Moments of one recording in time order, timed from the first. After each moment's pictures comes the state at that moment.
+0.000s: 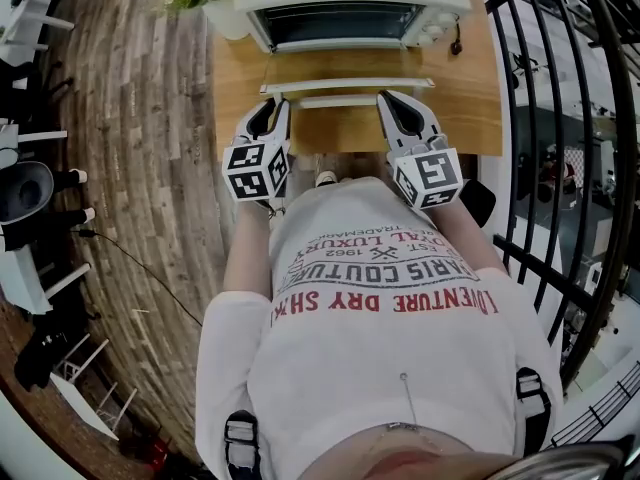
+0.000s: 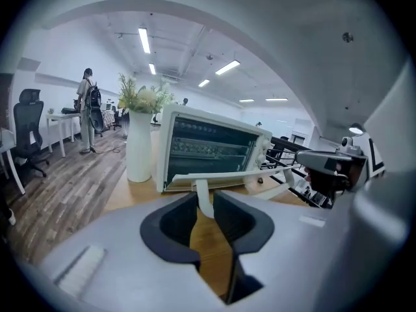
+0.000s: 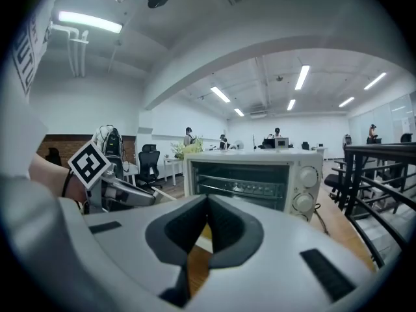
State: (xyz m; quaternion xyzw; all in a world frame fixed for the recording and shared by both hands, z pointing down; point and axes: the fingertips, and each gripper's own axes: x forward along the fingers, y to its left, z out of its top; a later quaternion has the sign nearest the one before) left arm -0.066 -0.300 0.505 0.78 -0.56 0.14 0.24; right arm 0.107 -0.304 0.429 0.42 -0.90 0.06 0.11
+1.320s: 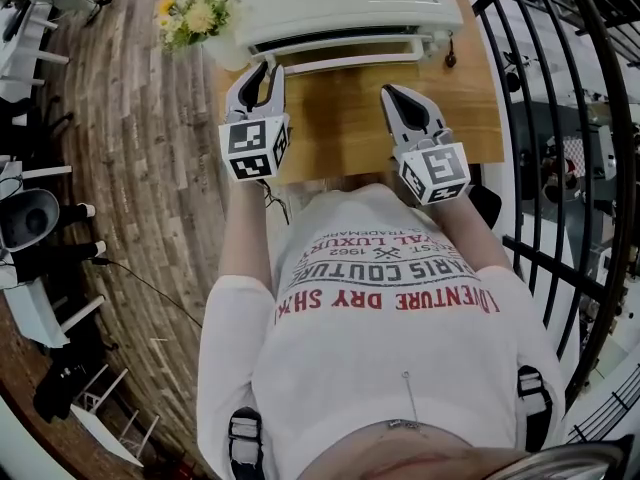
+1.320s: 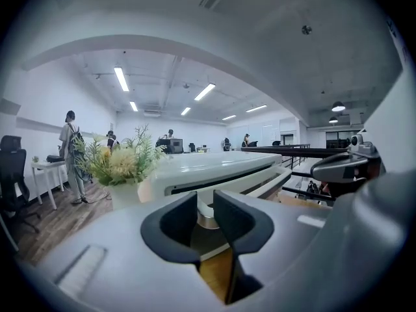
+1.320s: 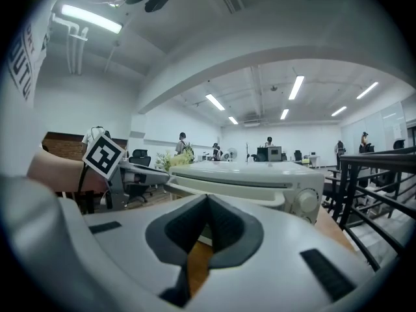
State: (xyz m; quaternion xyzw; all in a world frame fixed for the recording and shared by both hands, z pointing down) left arm -0.075 -0.409 0.419 0.82 -0.56 0.11 0.07; right arm 0.103 -0.350 0.400 0.45 -0.89 0.04 0.08
